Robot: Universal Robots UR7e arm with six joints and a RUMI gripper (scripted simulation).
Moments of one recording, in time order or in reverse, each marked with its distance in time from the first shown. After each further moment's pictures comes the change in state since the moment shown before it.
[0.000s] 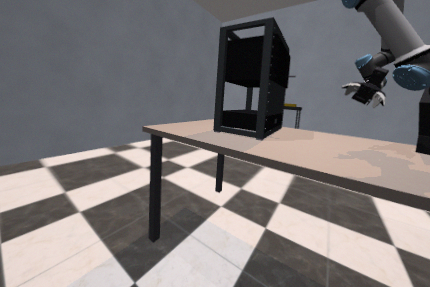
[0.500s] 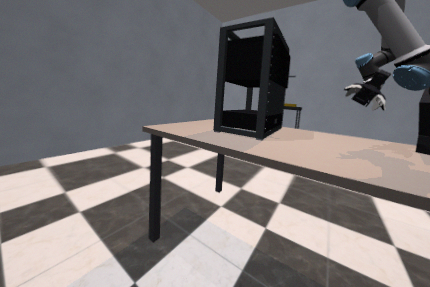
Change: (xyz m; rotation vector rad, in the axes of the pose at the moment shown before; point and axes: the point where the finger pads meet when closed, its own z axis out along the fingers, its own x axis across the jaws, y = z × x) arm -0.012 0.012 -0.004 -0.033 -0.060 -0.091
